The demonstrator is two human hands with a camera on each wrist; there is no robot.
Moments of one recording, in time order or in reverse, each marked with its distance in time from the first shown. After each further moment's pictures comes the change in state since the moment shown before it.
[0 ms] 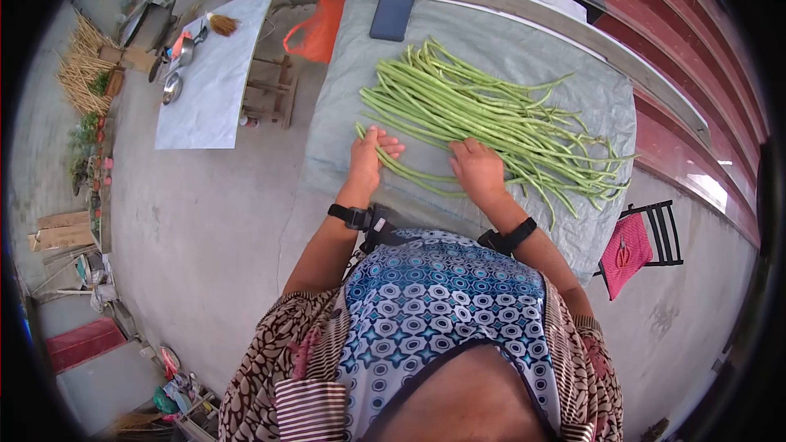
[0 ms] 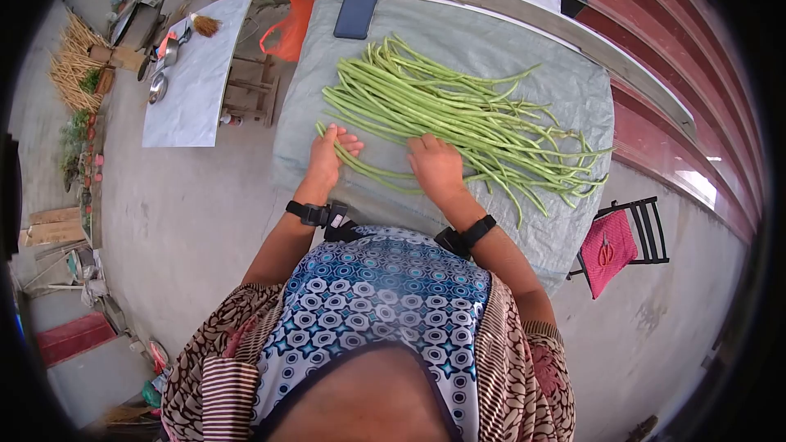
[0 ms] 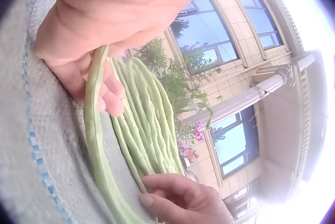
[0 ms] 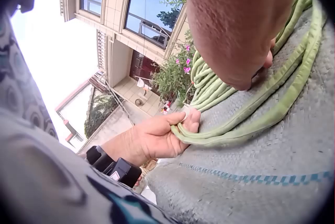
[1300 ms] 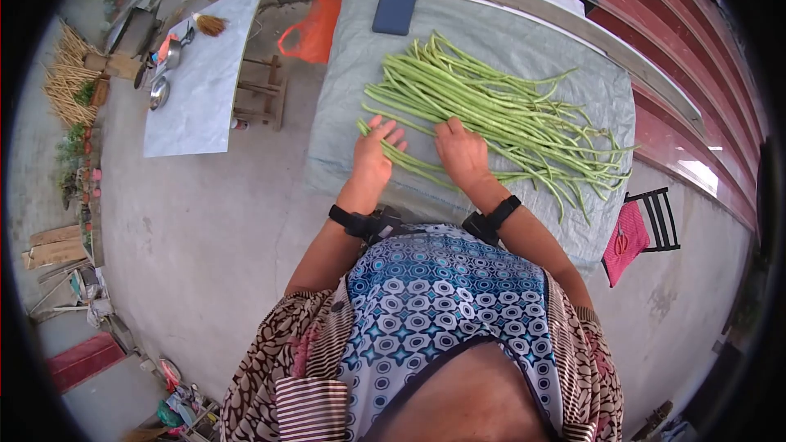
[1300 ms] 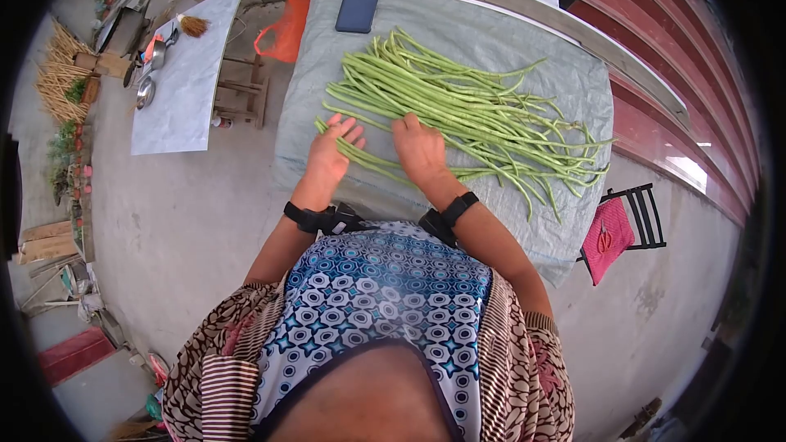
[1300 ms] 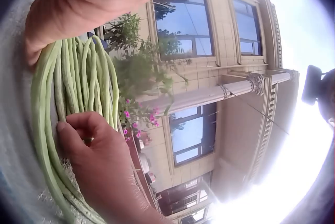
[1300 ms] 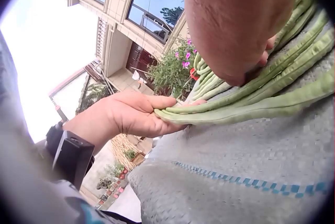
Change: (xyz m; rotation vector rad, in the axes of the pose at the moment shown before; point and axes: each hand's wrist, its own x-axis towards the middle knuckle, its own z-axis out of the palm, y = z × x) left_hand -0.012 0.024 0.010 -0.325 -0.027 -0.120; right_hand 0.034 -0.027 0.042 -0.173 0.000 0.070
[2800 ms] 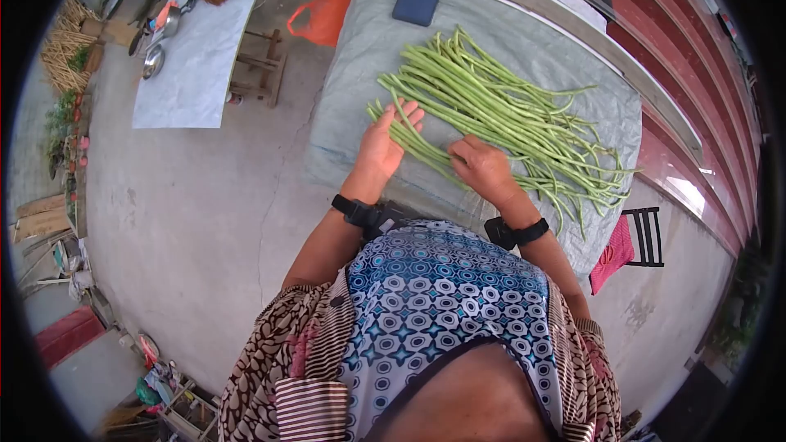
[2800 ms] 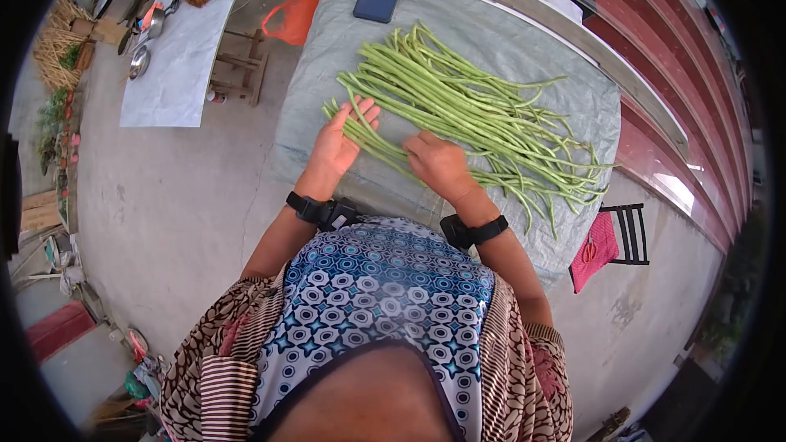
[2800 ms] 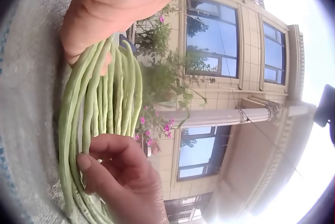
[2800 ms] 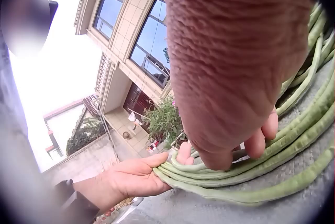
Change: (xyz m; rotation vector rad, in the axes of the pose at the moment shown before) left_hand 0.013 0.005 -0.003 -0.219 -0.220 -0.037; right_hand -0.006 0.014 -0.037 0.333 -0.155 -0.226
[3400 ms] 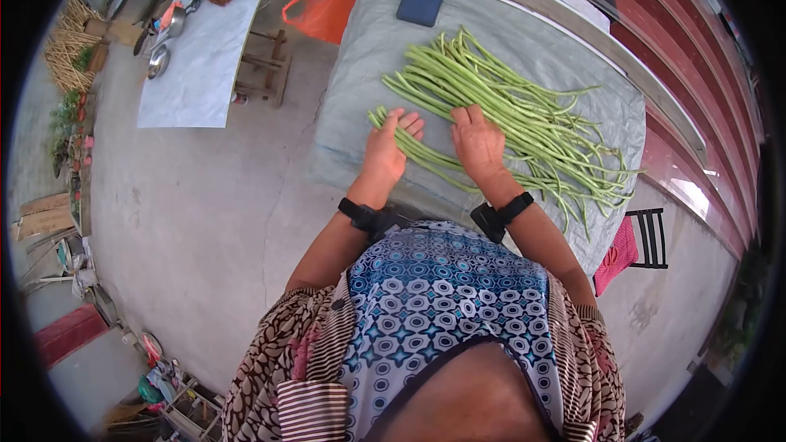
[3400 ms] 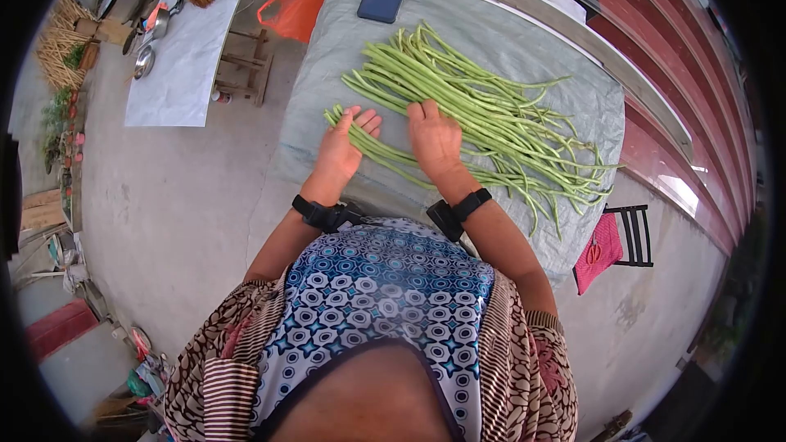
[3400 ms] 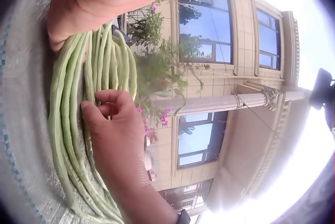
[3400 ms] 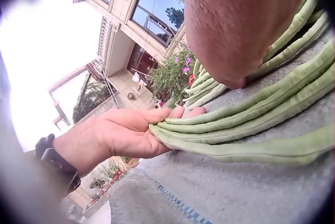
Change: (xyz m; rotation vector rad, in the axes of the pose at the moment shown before) left_hand -0.007 -0.006 -0.001 0.071 0.154 0.045; right_hand 0.040 0.005 0.031 -0.408 0.195 0.188
